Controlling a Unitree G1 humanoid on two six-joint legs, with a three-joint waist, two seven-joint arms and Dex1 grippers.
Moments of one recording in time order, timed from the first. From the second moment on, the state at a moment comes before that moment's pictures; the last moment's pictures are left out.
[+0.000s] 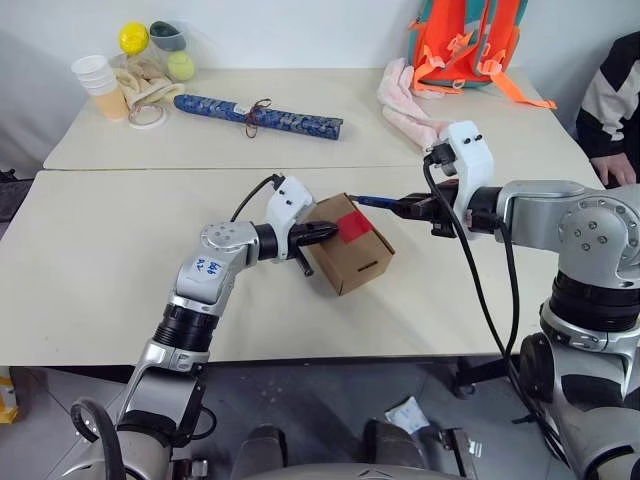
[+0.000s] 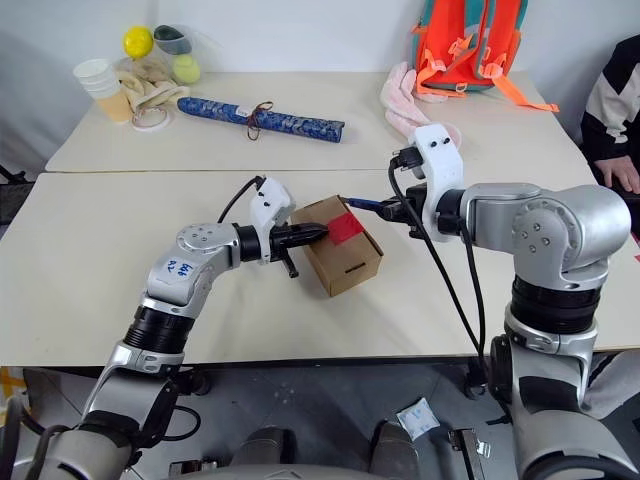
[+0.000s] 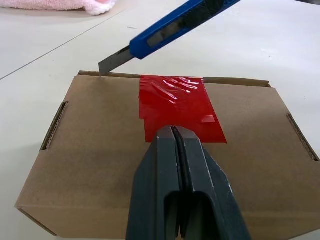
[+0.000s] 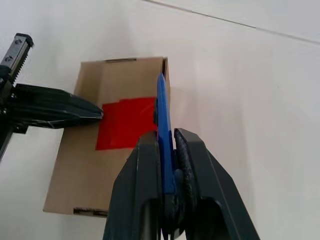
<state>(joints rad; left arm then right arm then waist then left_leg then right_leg) -0.74 0.32 -0.13 0.13 -0.16 0.56 -0.75 -0.95 -0.51 -0.17 -0.27 0.65 1.61 0.32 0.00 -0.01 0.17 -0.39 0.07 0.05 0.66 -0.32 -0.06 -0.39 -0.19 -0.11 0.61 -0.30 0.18</state>
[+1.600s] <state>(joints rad) -0.81 0.33 -0.23 0.15 -0.10 0.60 -0.74 -1.07 -0.78 0.07 -0.08 1.07 1.60 0.17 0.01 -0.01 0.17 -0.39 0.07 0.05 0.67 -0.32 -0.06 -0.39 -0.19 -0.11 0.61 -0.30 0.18</state>
